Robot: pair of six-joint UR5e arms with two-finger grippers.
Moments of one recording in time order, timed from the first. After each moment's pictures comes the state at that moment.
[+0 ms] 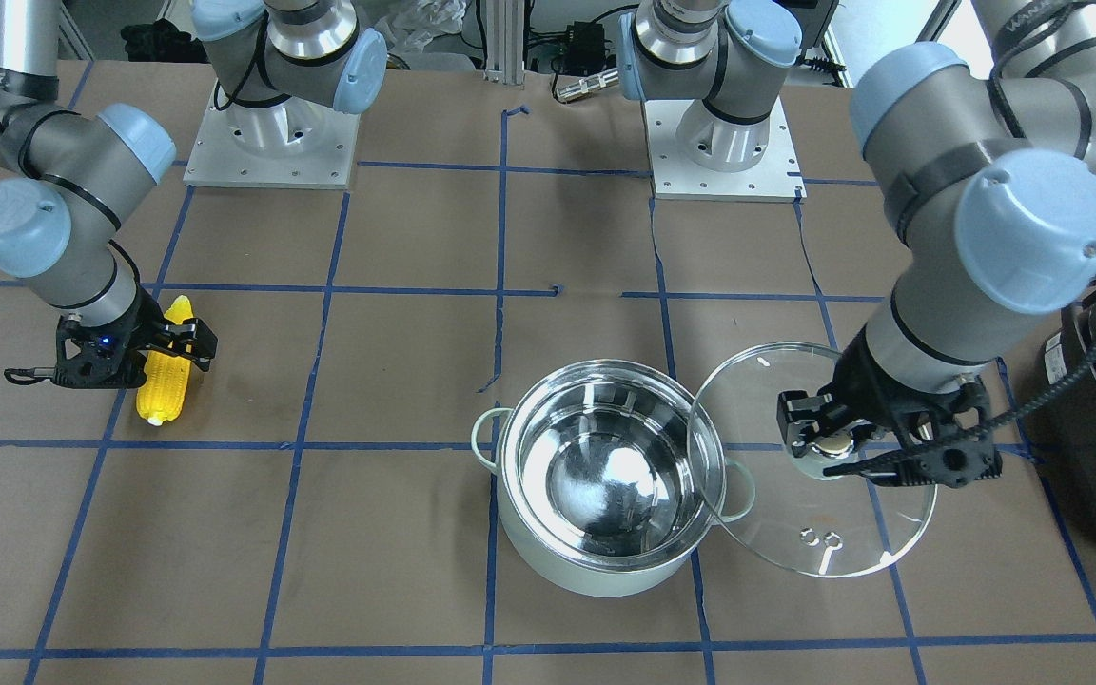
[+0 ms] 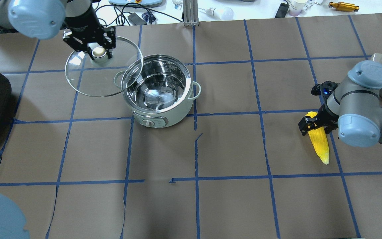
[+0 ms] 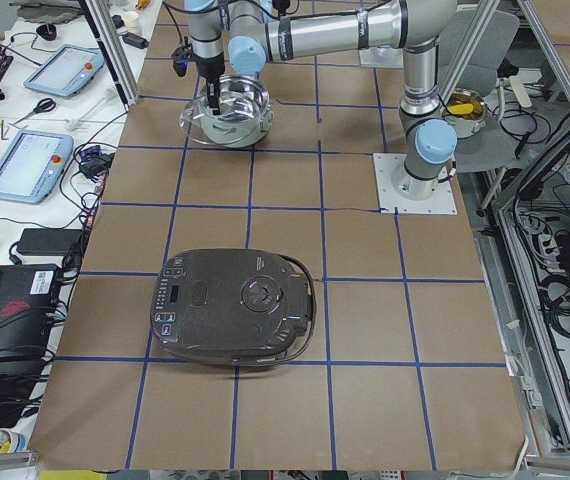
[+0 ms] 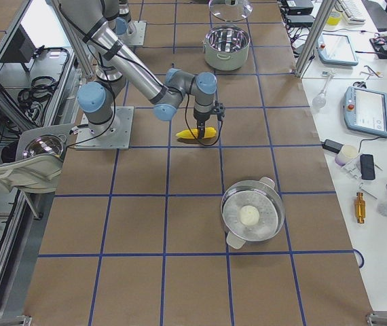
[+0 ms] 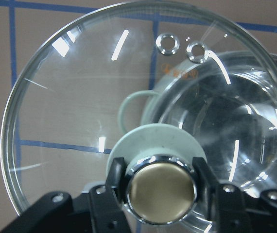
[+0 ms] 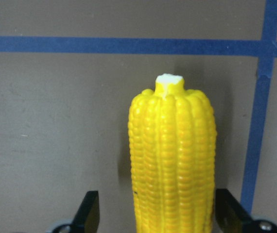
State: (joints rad) left arm -1.45 -1.91 -1.42 -1.37 1.61 0.04; right arm 1.20 -1.36 2.17 -2.32 -1.59 -0.40
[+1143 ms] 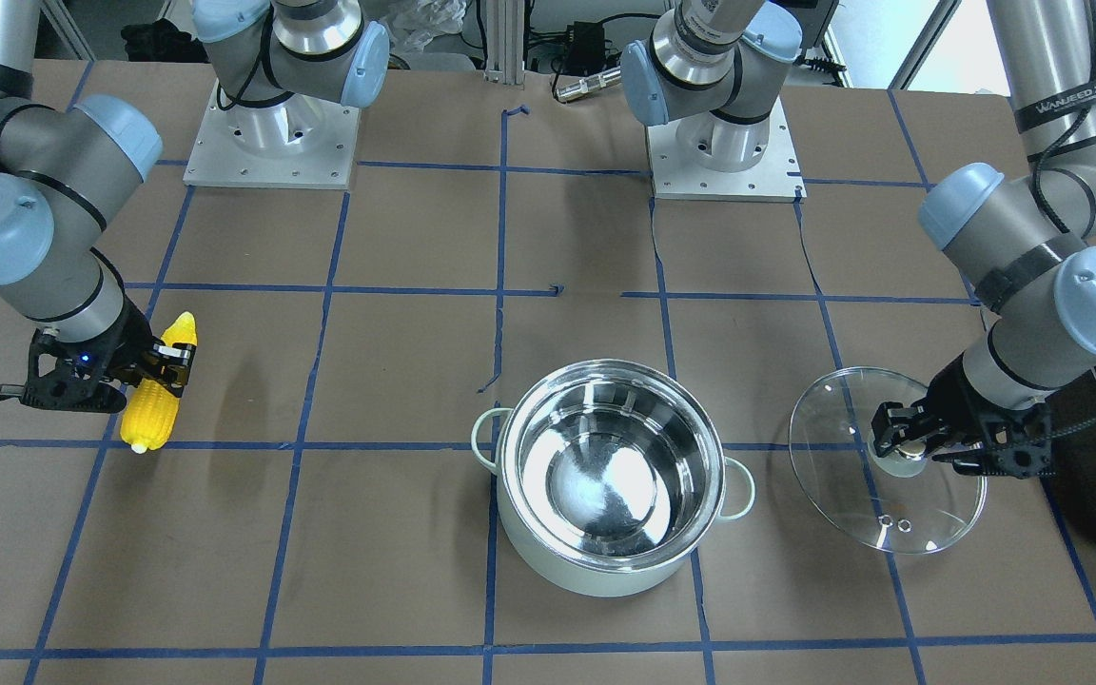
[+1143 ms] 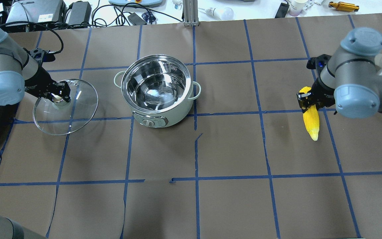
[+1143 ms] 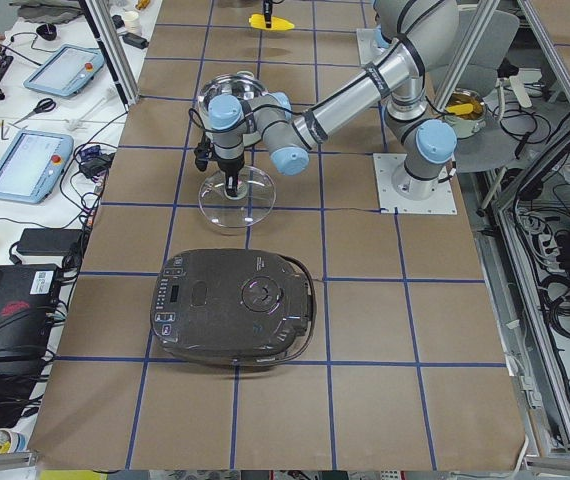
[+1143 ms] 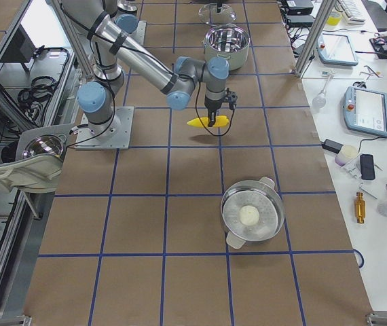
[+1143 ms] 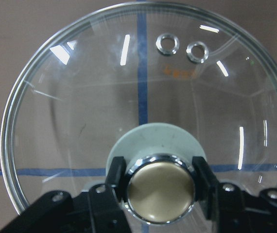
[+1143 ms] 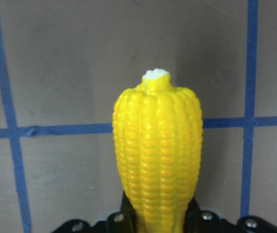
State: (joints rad) left arm -1.17 -1.92 -1.79 -1.00 1.55 0.39; right arm 1.34 -1.35 1.92 -2.13 -1.60 -0.20
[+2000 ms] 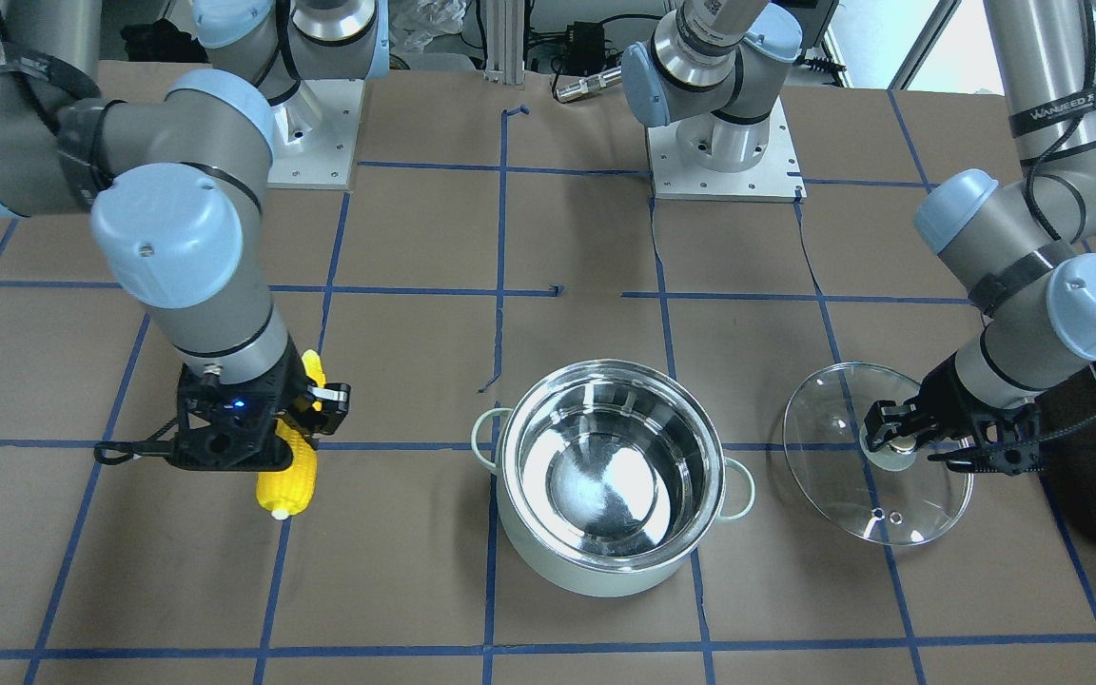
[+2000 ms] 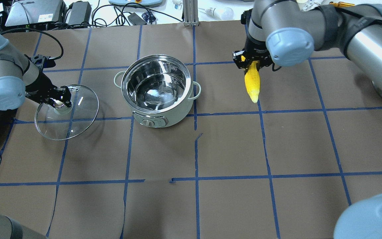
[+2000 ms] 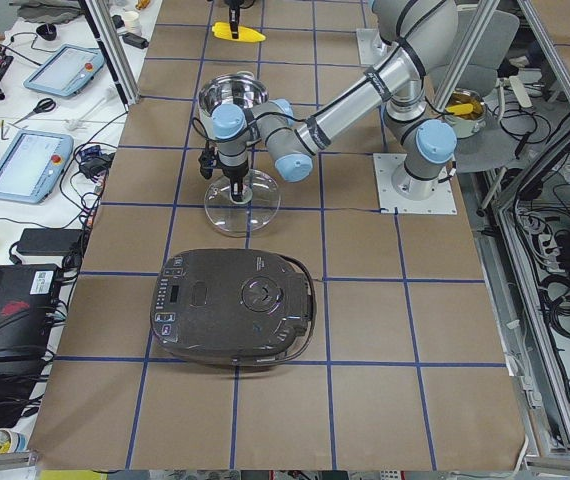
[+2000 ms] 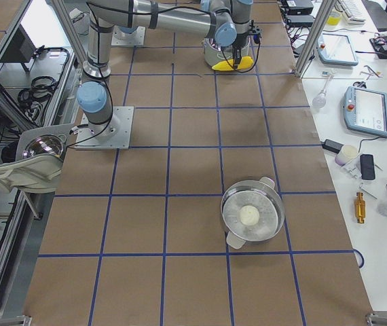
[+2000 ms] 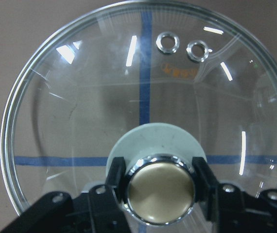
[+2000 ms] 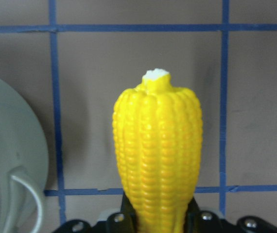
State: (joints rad) left arm -1.14 -1.92 -1.81 -0.99 1.54 0.38; right arm 1.78 -1.14 1.38 -1.87 -1.59 0.21
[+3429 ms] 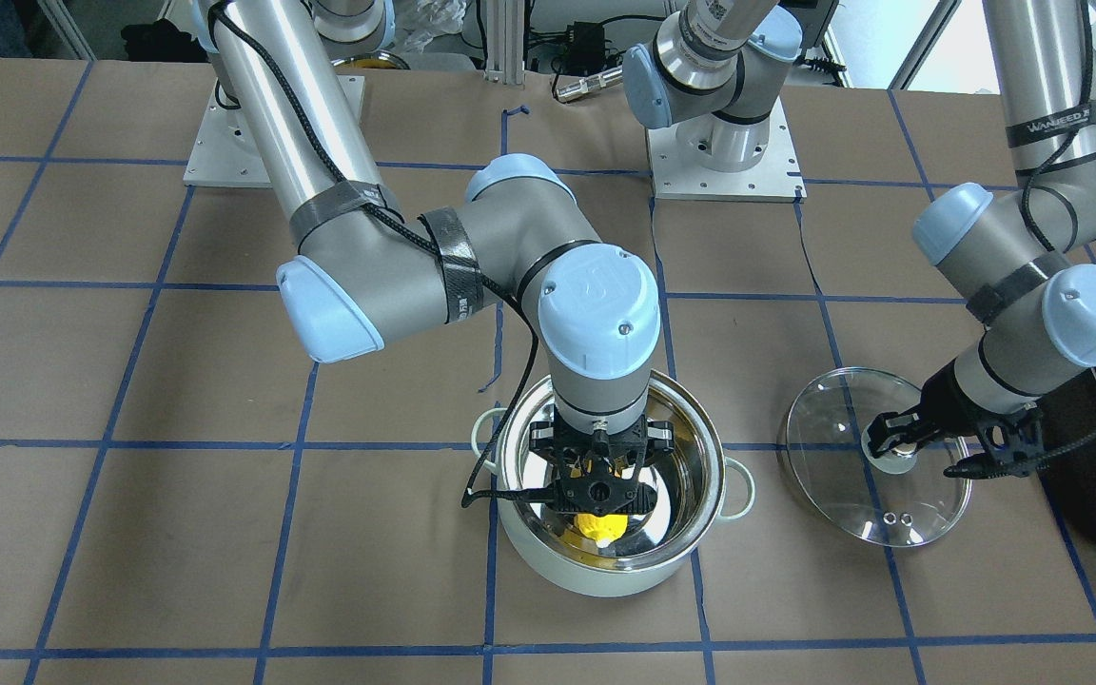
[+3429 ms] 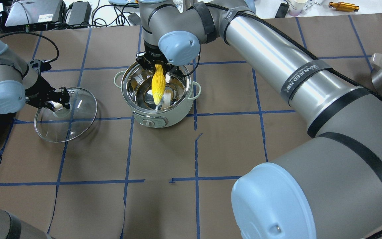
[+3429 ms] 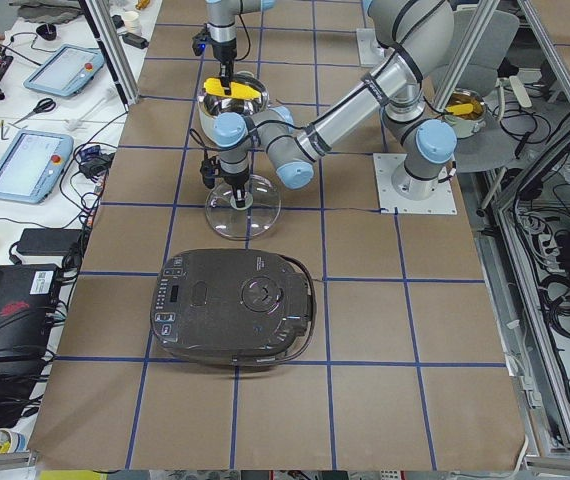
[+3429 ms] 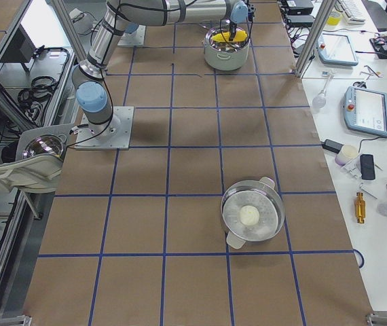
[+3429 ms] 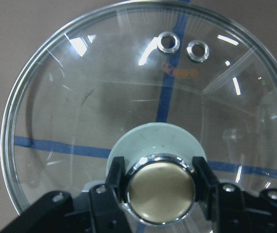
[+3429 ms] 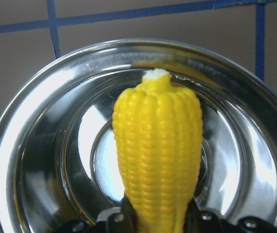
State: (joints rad) left arm -1.13 -1.95 -1.84 -0.92 1.54 0.25; right arm 2.02 -0.85 1.07 -1.85 -1.45 0.50
